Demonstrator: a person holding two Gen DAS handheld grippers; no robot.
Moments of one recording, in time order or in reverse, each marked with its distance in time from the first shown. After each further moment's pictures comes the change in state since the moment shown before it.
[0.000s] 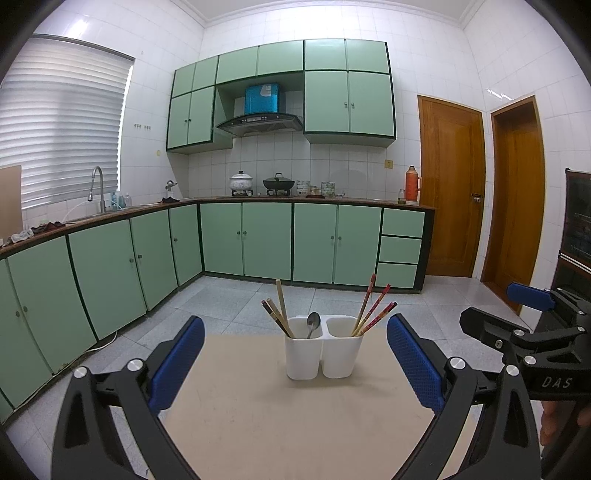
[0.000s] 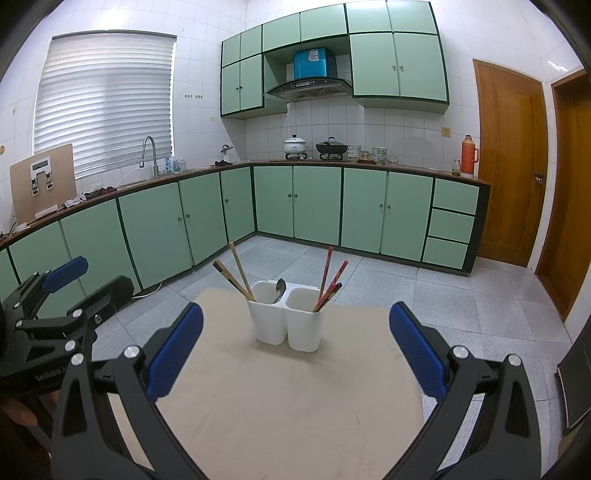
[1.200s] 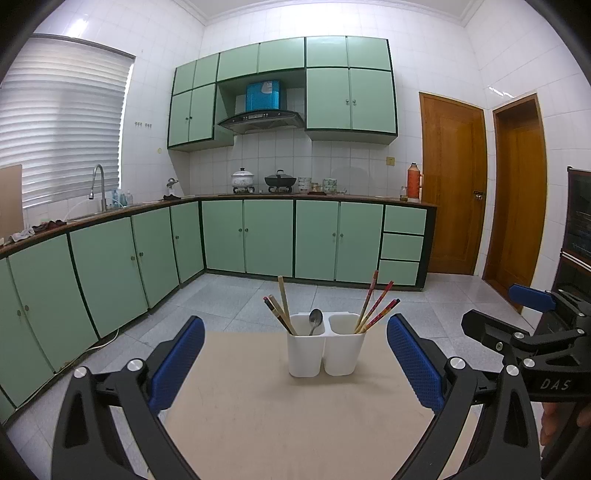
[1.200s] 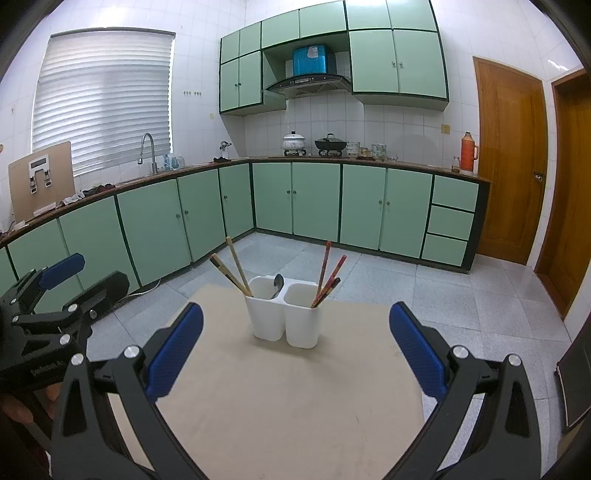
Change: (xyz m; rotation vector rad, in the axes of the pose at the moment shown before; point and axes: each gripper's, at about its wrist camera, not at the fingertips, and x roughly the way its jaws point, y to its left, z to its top) left arm -0.002 0.005 -0.004 0.000 0.012 0.005; right arm 0.005 0.002 -0.009 0.002 0.010 -0.004
